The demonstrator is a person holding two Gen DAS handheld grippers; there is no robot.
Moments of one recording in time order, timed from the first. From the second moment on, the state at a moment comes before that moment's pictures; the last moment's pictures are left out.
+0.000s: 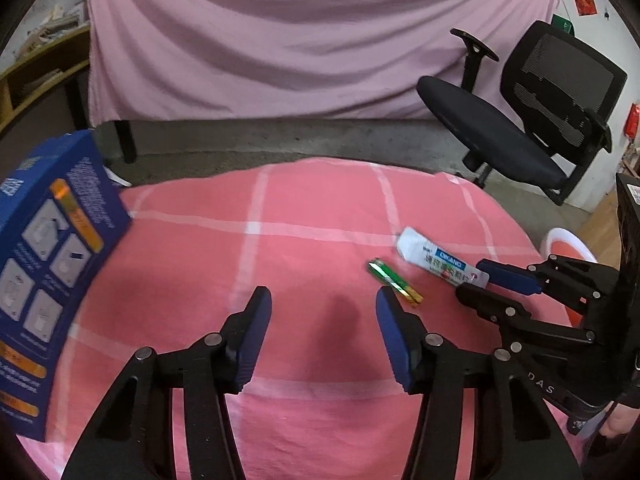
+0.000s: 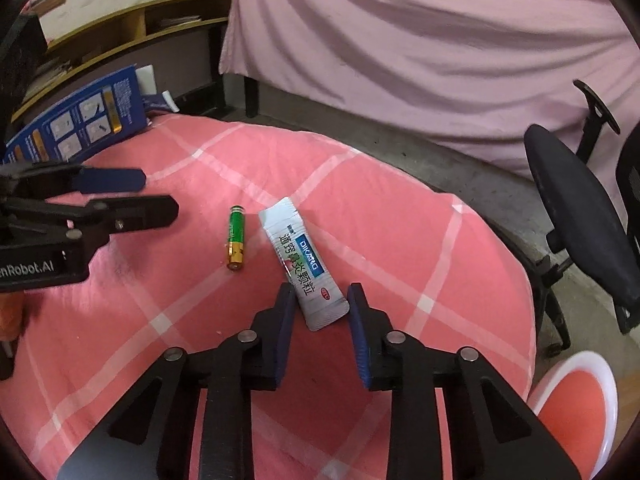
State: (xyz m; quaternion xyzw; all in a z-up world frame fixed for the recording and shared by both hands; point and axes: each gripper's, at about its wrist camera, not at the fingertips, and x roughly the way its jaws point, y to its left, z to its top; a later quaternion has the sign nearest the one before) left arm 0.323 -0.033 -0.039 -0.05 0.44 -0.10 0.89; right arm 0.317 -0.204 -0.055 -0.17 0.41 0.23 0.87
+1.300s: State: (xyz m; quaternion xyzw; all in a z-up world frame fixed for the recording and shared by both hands) left arm 0.341 -0.067 -0.044 -0.05 0.48 -0.12 0.87; right arm 0.337 -0.230 -0.058 -0.07 0.45 0.22 0.87
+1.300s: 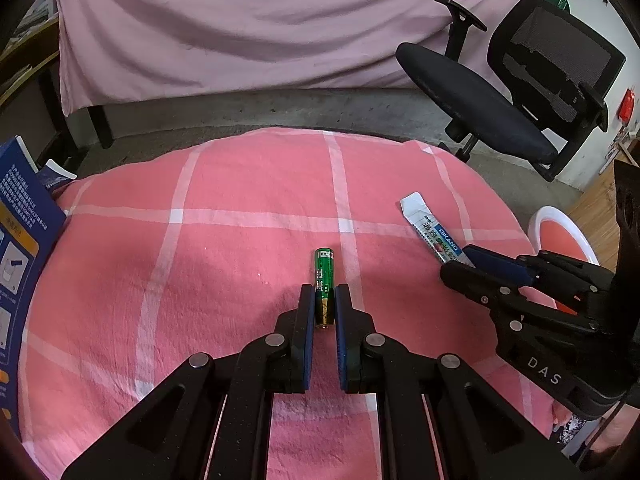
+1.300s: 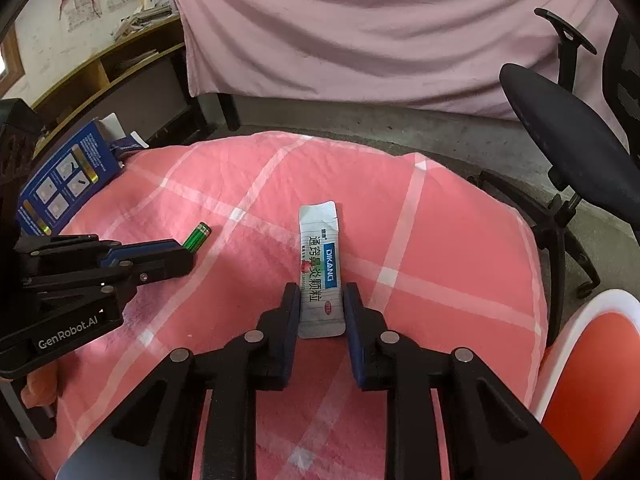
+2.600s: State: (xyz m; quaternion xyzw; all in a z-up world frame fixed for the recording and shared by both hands) left arm 0.172 -0.244 0.079 0.02 0.11 -0.29 0.95; right arm 0.114 -0.405 0.053 0.02 0.03 -0.05 1.00
